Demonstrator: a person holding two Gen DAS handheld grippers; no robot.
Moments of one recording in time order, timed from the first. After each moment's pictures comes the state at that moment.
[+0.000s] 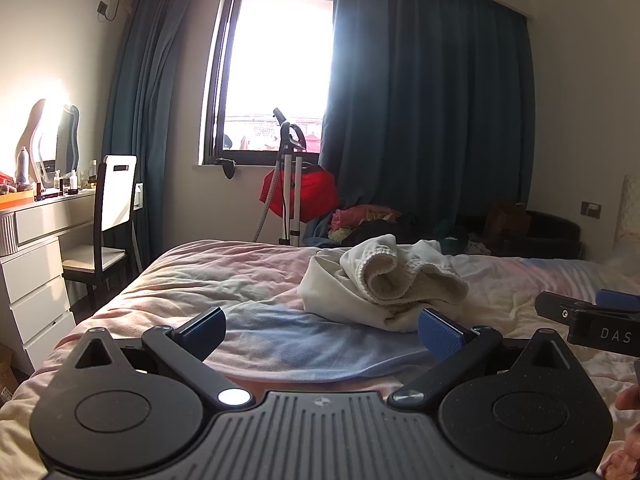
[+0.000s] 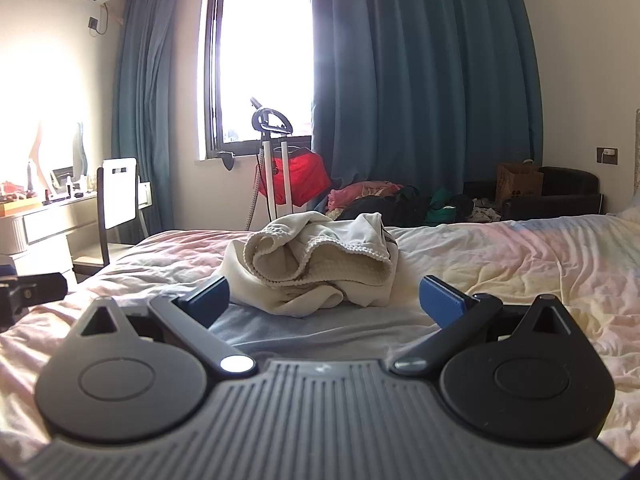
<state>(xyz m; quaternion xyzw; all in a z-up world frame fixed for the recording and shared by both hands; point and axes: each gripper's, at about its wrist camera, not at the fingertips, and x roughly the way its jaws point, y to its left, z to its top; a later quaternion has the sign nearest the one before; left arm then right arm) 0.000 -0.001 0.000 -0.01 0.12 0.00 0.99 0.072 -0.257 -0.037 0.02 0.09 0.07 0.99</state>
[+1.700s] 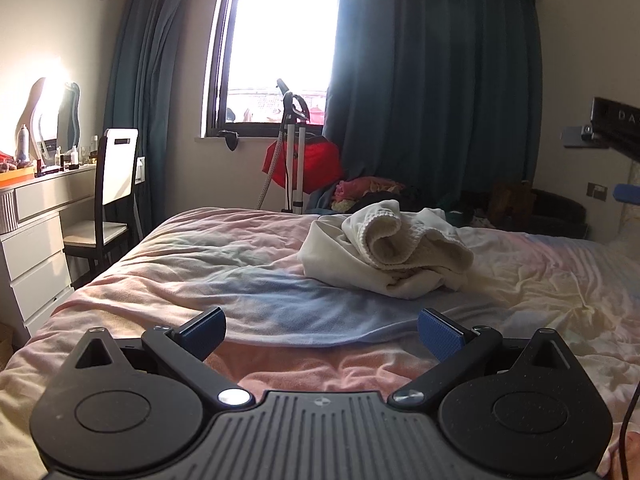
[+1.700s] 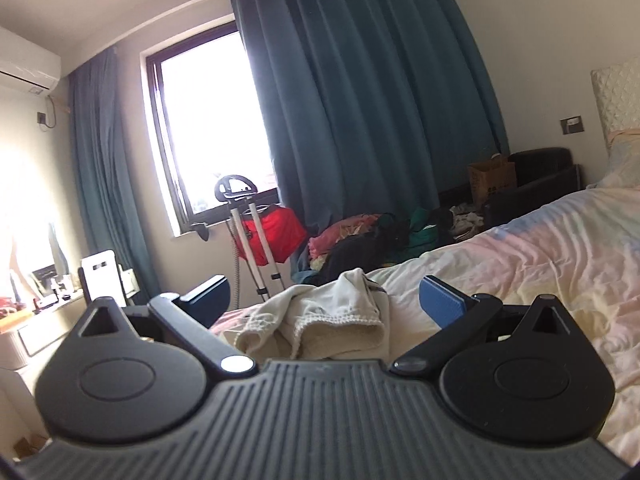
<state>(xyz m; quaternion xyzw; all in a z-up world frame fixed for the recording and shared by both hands) 0.013 -0.006 -0.028 -0.02 0.17 0.00 0.99 0.113 -0.290 0.031 0.14 0.05 0.04 0.99</state>
